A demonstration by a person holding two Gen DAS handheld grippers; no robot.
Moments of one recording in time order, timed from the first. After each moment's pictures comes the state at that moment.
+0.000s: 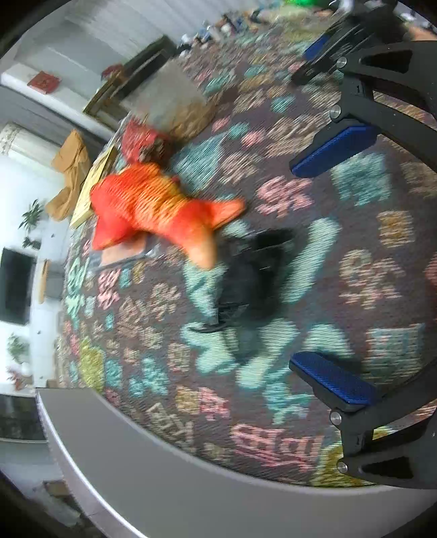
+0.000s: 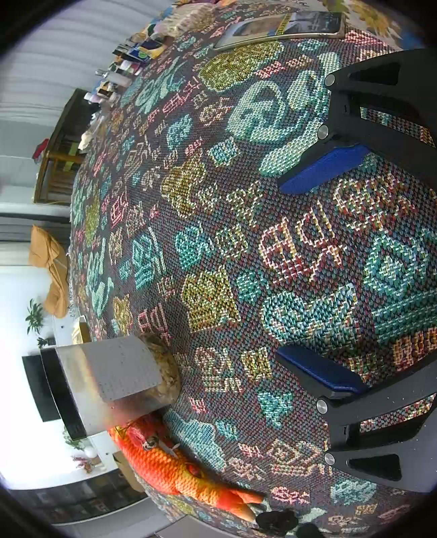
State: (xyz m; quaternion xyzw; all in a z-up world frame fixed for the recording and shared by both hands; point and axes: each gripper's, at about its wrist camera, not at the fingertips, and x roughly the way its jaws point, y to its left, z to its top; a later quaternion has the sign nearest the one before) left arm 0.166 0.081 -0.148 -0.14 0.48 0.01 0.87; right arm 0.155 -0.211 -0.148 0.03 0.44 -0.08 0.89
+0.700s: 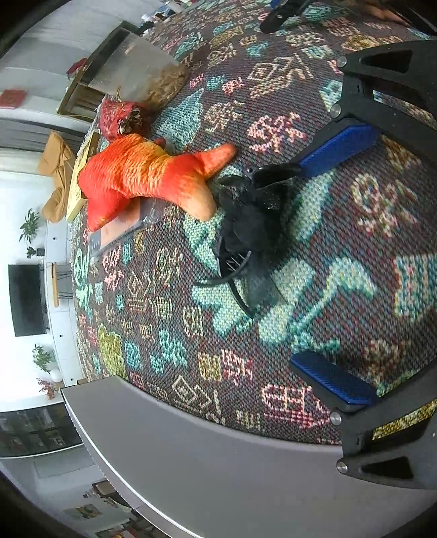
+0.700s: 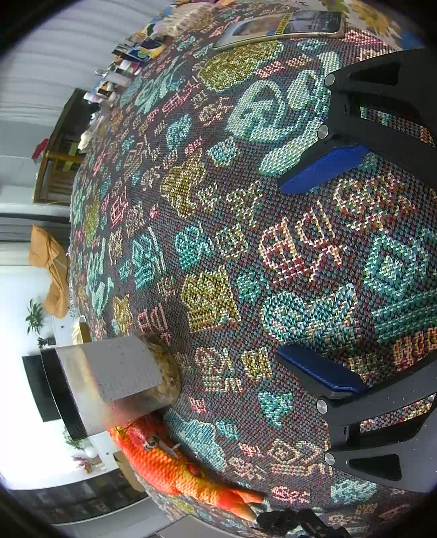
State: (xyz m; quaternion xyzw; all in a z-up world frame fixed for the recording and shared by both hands) left arm 0.152 0.093 -0.160 -0.03 0.47 0.04 0.88; right arm 0.155 -0.212 -0.148 0.03 0.44 -0.08 0.89
